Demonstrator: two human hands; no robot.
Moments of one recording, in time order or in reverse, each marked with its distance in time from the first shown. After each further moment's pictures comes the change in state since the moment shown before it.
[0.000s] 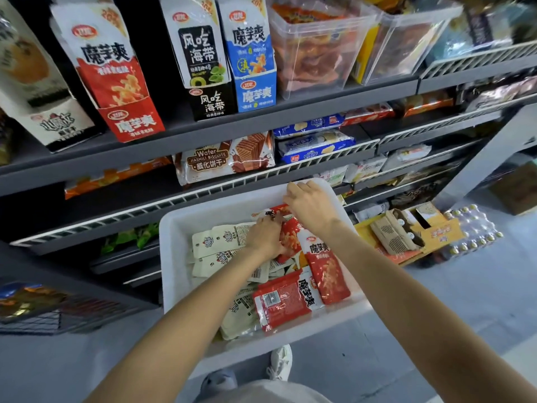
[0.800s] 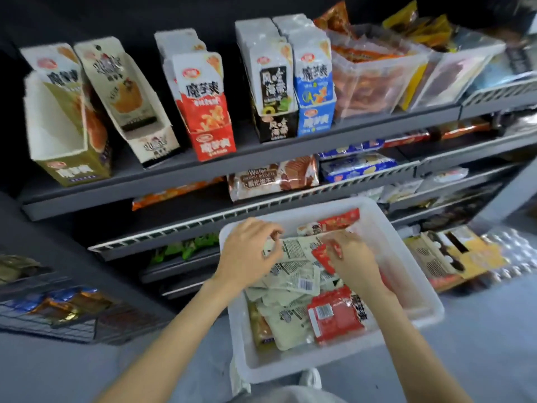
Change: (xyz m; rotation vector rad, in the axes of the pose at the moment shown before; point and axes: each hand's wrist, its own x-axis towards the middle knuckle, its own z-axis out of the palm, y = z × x) left_hand -0.108 -0.095 -0.078 -0.062 0.698 0.394; right_hand -0.044 -0.083 -0.024 0.786 0.146 0.503
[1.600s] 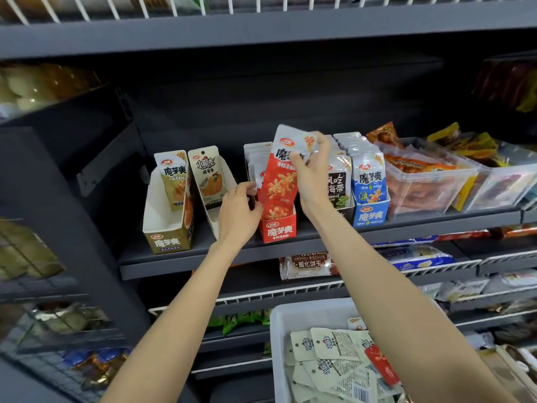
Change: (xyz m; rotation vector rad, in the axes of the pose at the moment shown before) left_hand 0.125 -0.093 -0.135 0.003 0.369 -0.477; right_hand 0.206 -0.254 -0.070 1.312 0.219 -0.332
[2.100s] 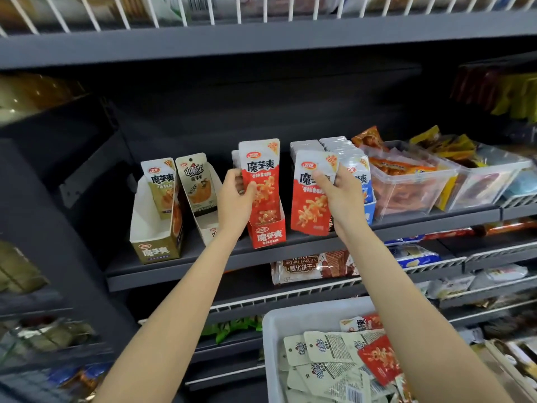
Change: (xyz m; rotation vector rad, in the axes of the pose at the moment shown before) left_hand 0.017 0.034 -0.002 -0.489 0.067 -0.101; right_hand -0.034 -0.037 -0.057 -0.299 0.092 0.099
